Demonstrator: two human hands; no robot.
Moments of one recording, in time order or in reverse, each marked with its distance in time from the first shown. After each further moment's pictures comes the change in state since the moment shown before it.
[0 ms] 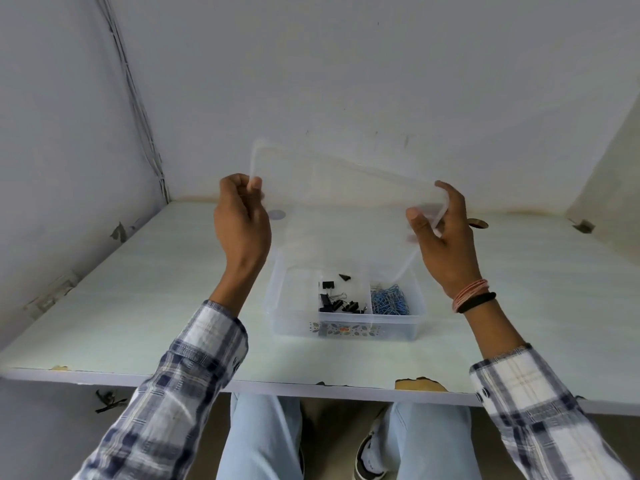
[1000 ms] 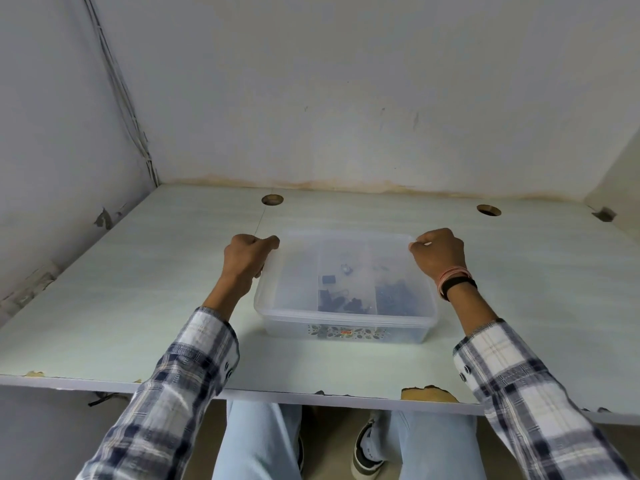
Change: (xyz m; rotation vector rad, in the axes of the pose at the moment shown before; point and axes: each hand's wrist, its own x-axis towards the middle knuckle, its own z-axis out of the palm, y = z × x) left_hand -0.013 -0.101 0.020 0.153 -0.511 -0.680; right_hand 0.028 0.095 0.035 -0.464 -0.103 0.502
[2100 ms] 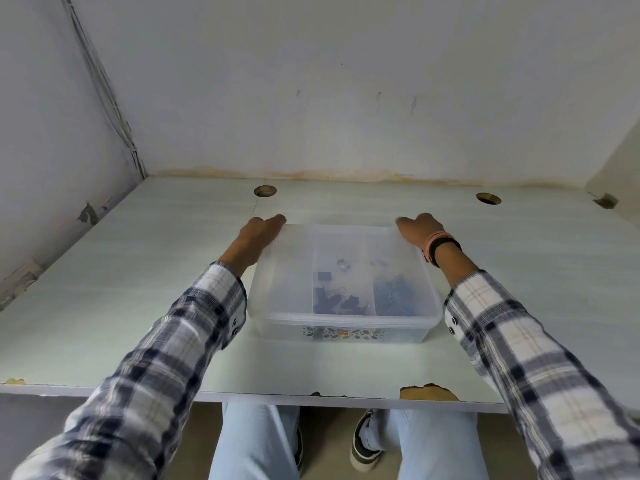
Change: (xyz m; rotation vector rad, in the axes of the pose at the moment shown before) left_hand 0.049 0.018 0.028 0.125 -0.214 -0.156; right_hand 0.043 -0.018 0.015 -0.052 -0.302 0.231
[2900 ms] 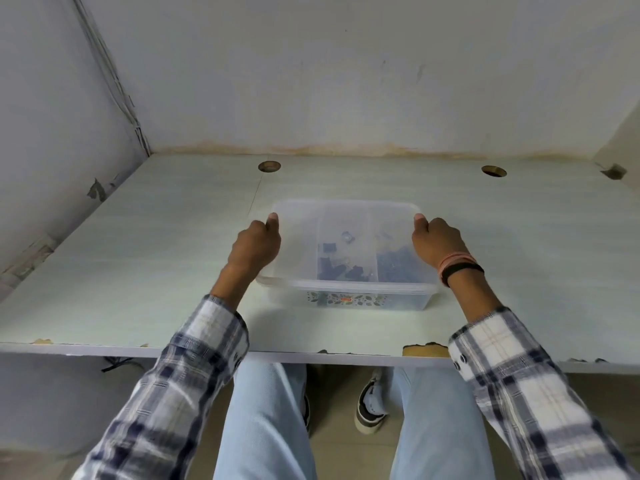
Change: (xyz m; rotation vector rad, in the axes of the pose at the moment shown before) left_hand -0.076 -0.044 0.013 0.360 0.199 0.078; right_hand -0.059 0.054 0.021 -0.165 0.131 -0.020
